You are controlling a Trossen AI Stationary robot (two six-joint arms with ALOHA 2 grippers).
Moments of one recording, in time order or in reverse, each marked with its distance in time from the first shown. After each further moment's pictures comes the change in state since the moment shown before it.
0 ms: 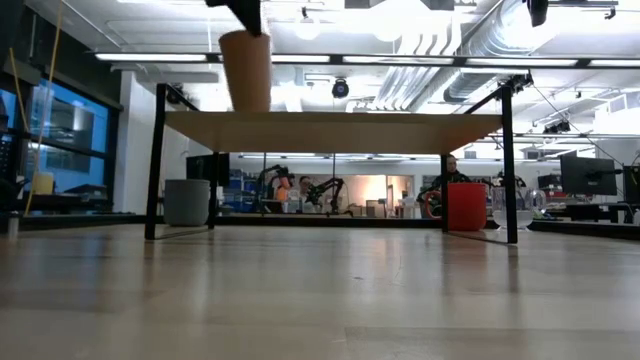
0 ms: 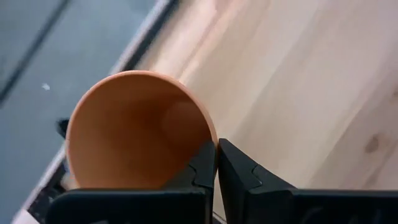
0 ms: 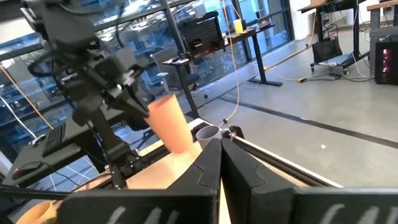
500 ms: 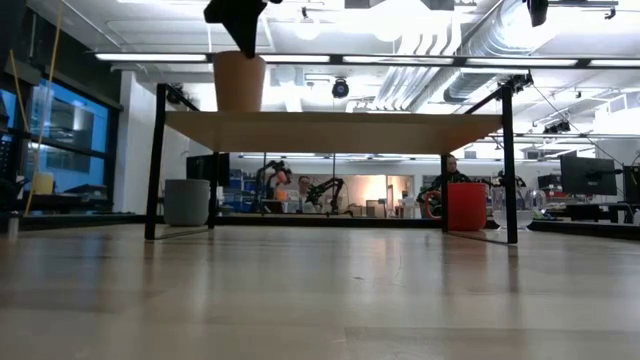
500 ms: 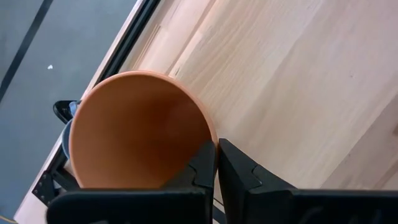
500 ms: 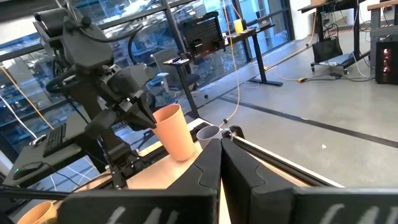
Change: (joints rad) left arm 0.002 0.008 -0.089 0.002 -0.017 0.000; right arm 0.000 0.000 0.000 0.000 0.000 0.001
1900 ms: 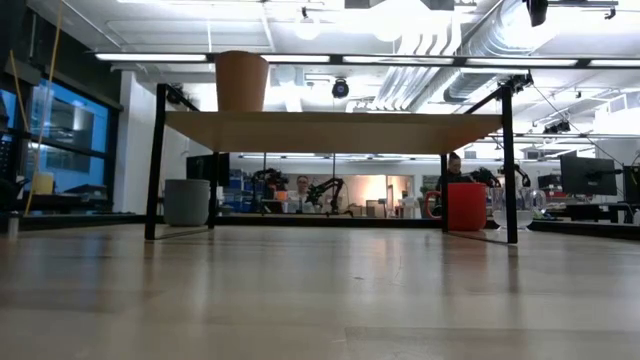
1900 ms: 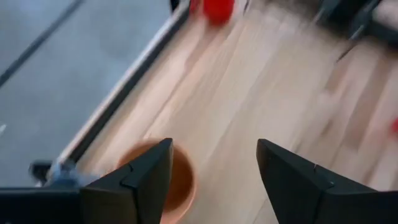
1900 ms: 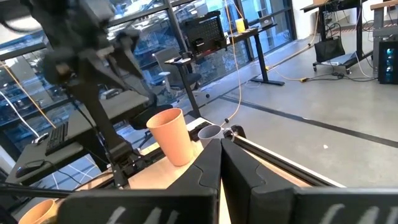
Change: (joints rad) left arm -0.016 -0.013 0.363 0.044 0.069 0.046; right arm 0.000 0.000 0.000 0.000 -0.008 -0.002
